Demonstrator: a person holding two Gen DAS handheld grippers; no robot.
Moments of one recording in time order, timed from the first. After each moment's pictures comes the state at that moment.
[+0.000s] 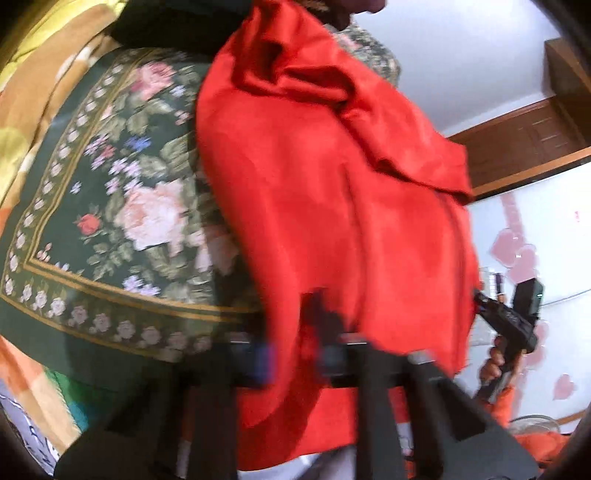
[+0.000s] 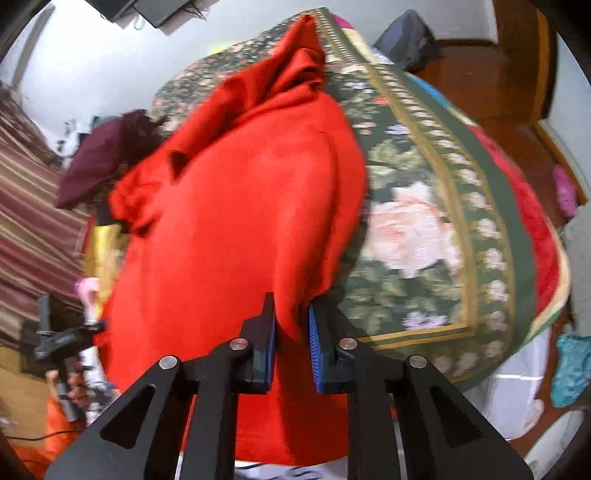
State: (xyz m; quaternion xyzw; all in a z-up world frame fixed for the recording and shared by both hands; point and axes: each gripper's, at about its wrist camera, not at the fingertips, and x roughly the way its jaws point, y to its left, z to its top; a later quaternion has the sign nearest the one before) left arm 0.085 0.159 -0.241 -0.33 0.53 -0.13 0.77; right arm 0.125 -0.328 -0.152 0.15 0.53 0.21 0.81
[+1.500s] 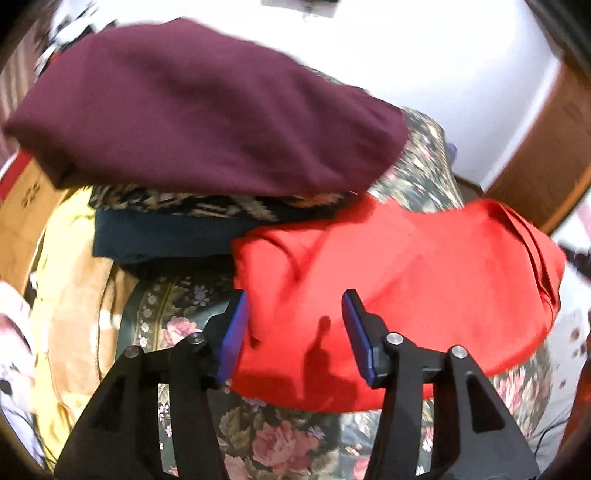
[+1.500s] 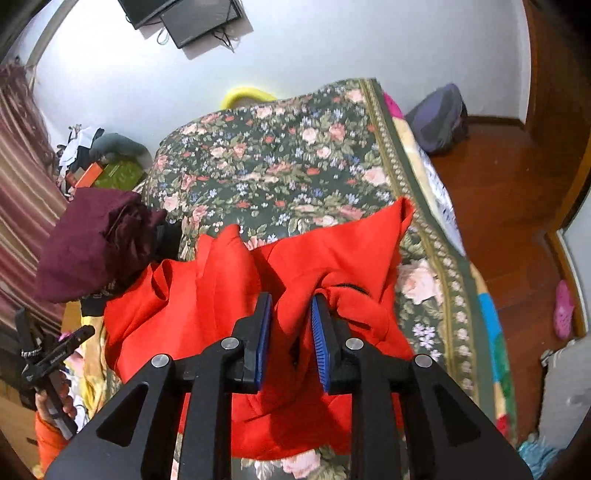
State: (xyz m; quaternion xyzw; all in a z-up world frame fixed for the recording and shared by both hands) left arm 0.258 0.171 -0.178 -0.13 0.44 0.02 0.89; right arm 0.316 -0.271 -0.062 0.07 0.45 0.18 0.87
